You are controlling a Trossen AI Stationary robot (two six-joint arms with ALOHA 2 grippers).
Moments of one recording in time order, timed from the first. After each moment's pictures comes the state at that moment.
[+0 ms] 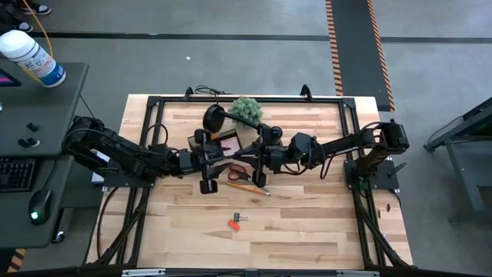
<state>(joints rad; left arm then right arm) -0.15 1.33 0.60 1.23 -0.29 0.40 0.05 1.66 0.96 1.07 -0.11 -0.62</state>
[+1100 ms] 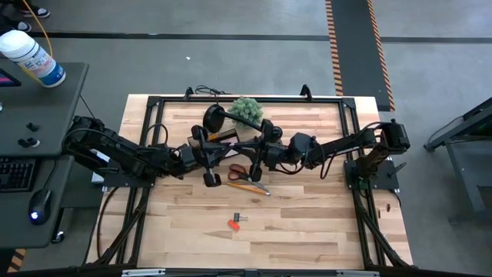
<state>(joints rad) -0.15 1.33 0.60 1.23 -0.47 0.39 0.05 1.66 0.96 1.03 0.07 -0.69</state>
